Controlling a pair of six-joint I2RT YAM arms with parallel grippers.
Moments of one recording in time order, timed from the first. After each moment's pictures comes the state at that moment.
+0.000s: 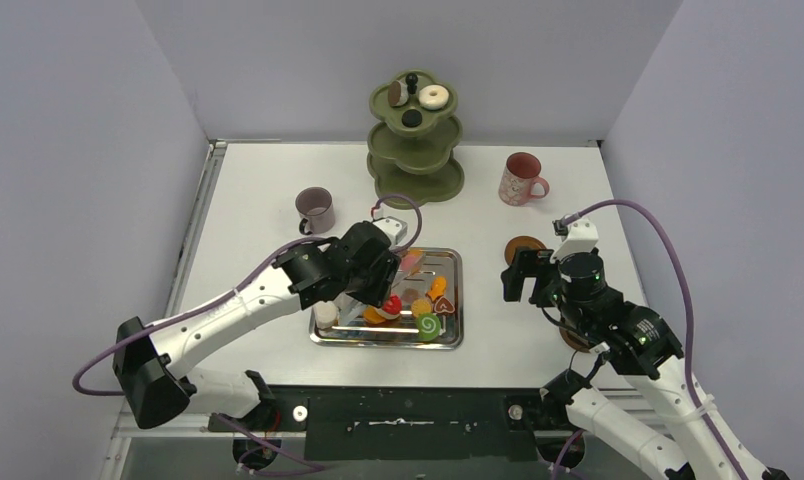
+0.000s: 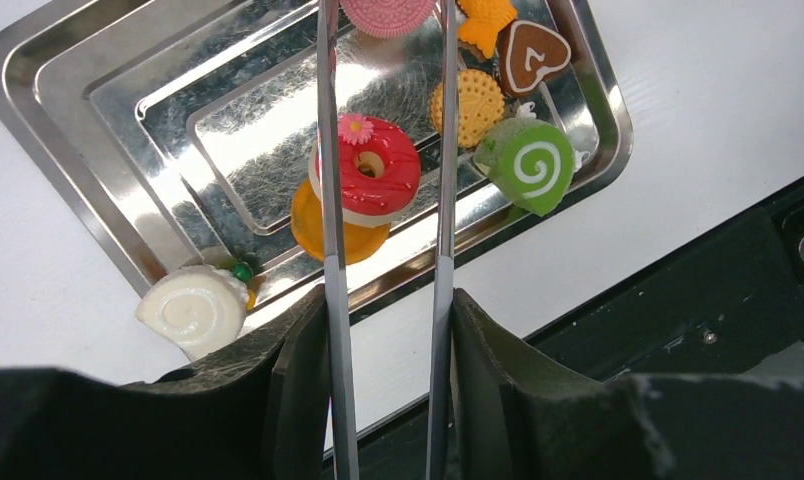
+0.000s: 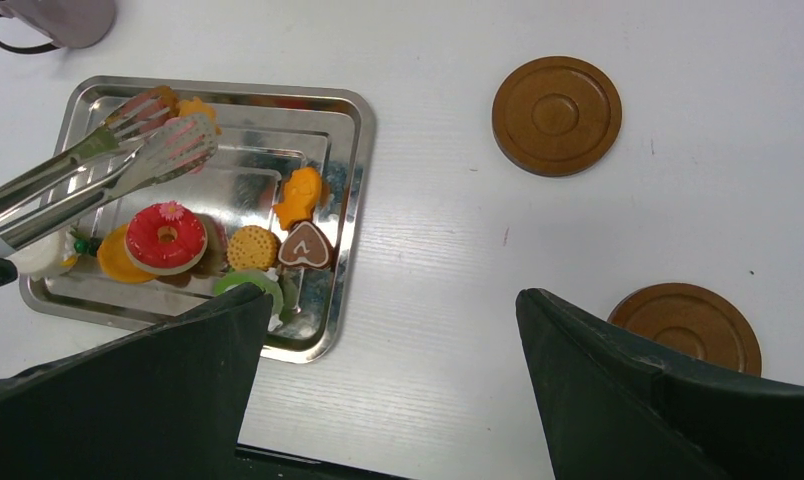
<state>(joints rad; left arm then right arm) -0.94 1.33 1.18 -0.80 -0.14 -0.39 0.59 0.67 0.96 -0.90 0.31 0.41</state>
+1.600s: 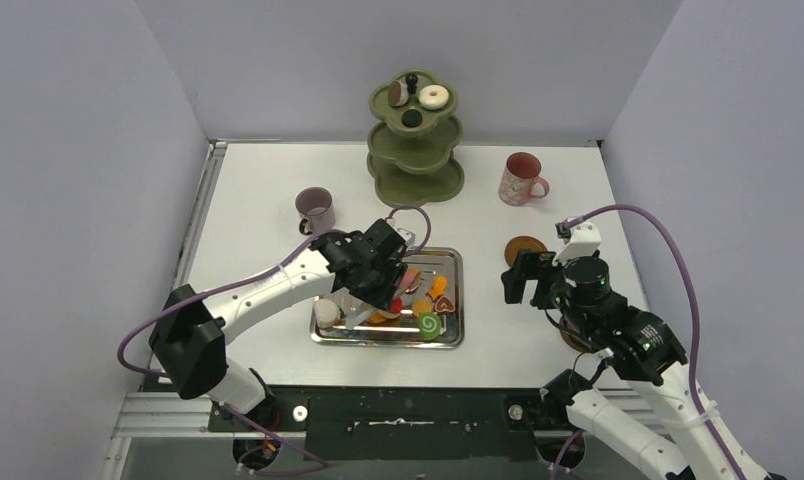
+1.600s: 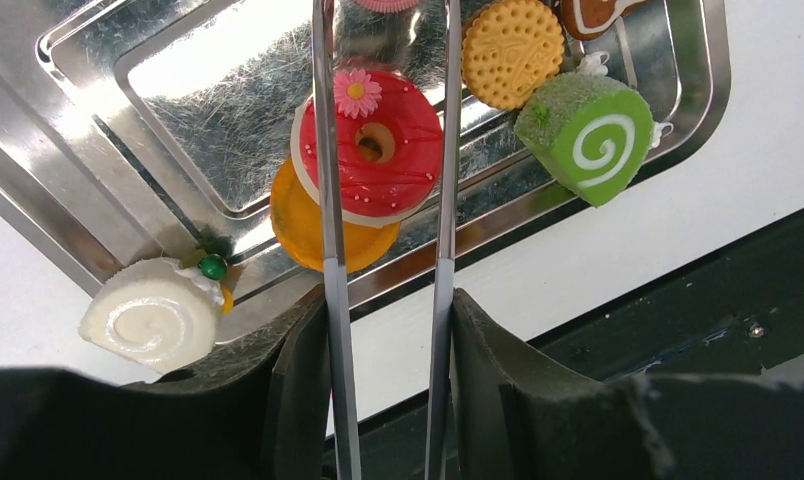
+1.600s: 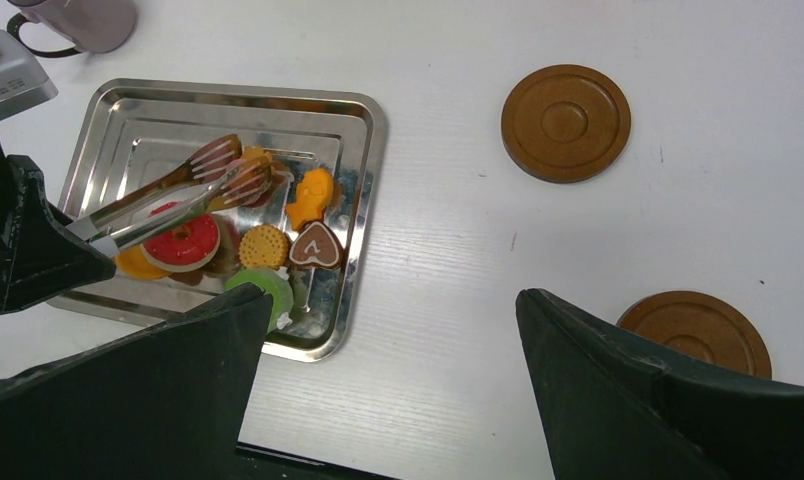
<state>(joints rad) -0.88 1.52 1.19 -0.83 -0.04 -0.39 0.59 0.64 0.95 -0.88 0.29 0.40</state>
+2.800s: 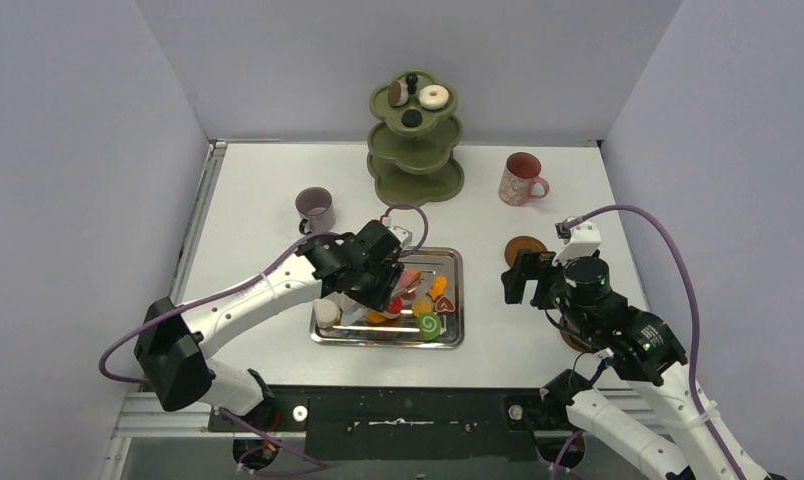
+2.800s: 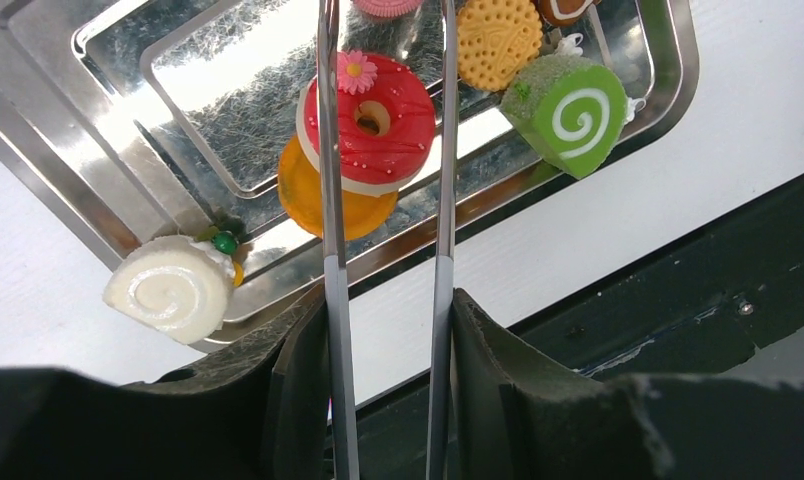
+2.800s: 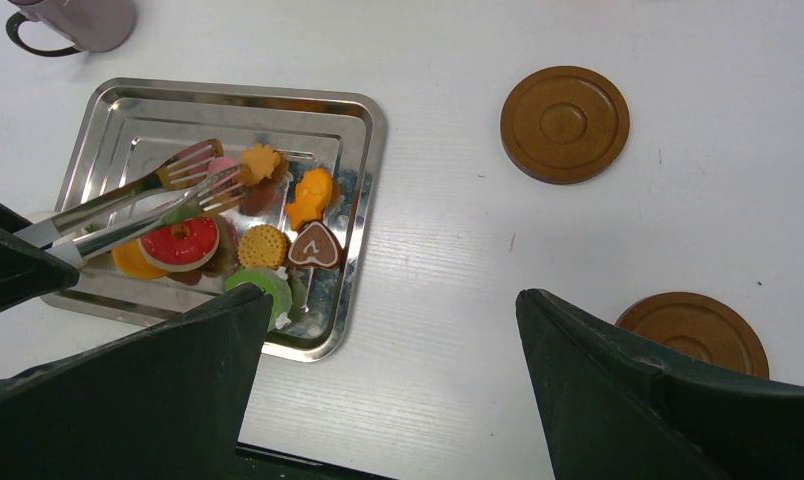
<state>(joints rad) -0.90 1.44 1.19 -0.87 -0.07 -0.39 0.59 0.63 0.95 -0.88 0.29 0.39</state>
